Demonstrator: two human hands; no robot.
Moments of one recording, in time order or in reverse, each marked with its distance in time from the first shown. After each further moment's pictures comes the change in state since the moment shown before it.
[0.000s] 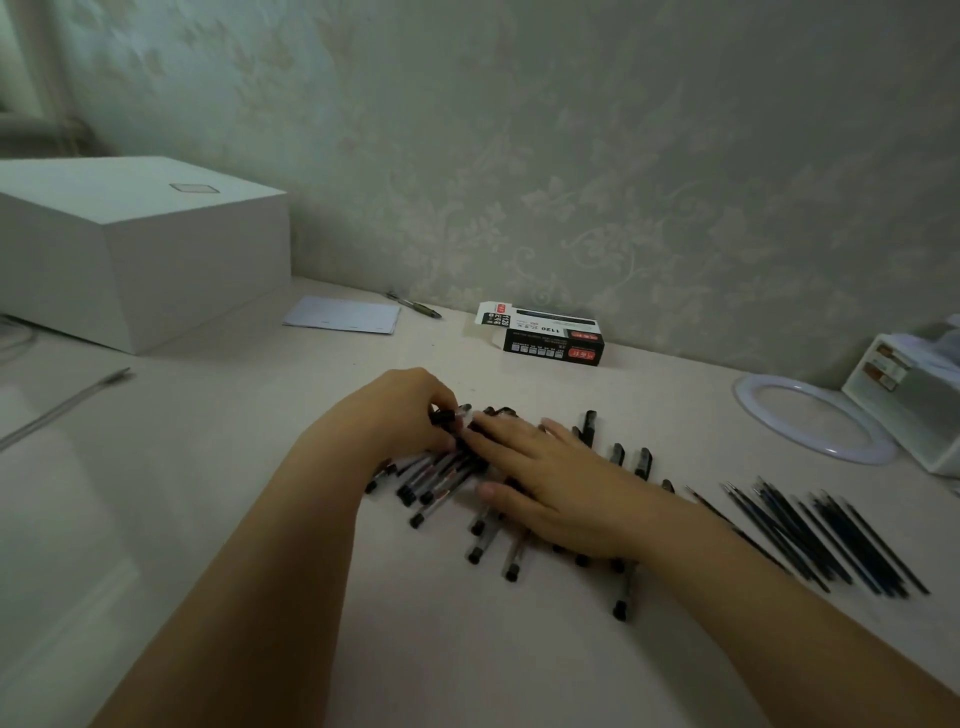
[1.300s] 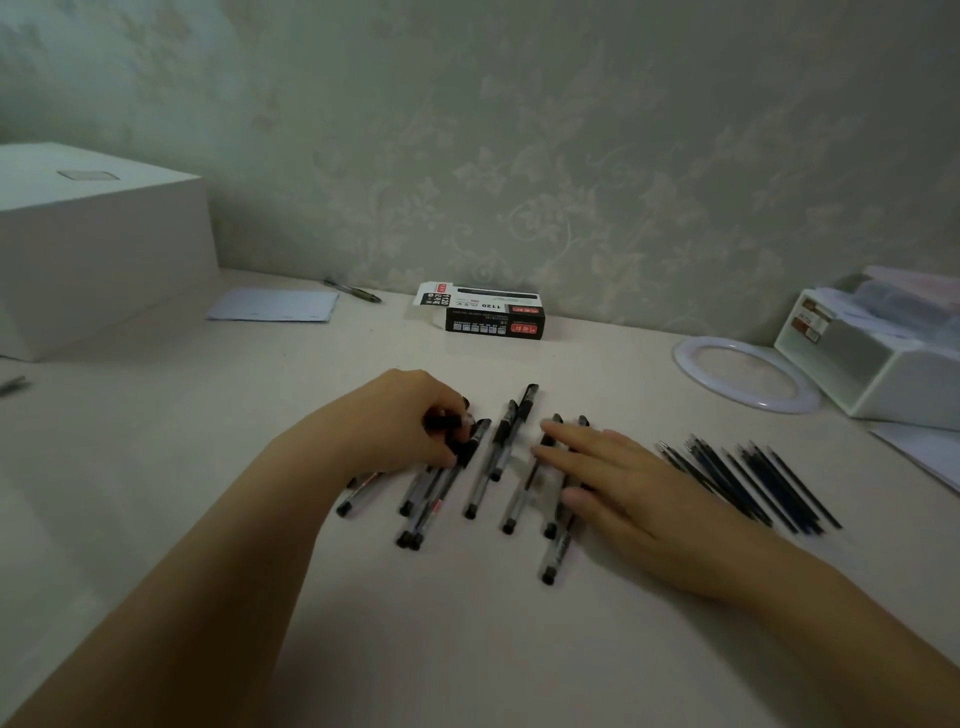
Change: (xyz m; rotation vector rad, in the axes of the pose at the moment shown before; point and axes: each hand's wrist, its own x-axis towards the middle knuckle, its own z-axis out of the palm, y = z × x) left_hand -0.001 0.047 0.022 -0.022 -0.056 0.214; right_hand -0.107 0.045 0.010 0.110 0.186 0.153
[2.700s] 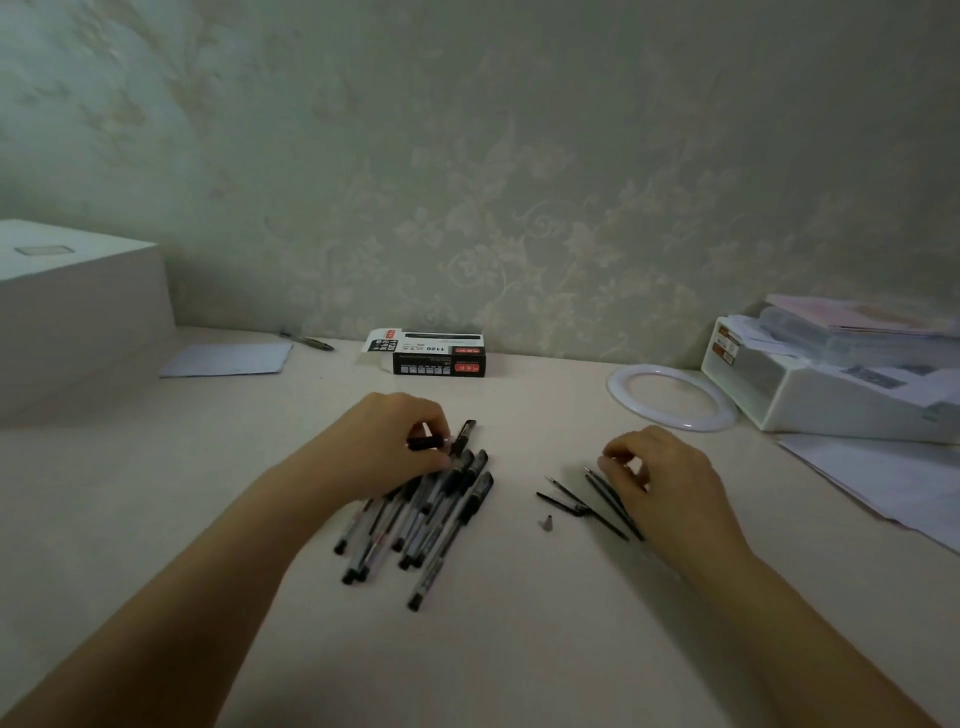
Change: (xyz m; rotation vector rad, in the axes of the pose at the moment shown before) left_hand 0.011 0.050 0.001 -0.013 0.155 0.049; right_hand -0.036 0.053 -0.016 0.050 0.577 0.462
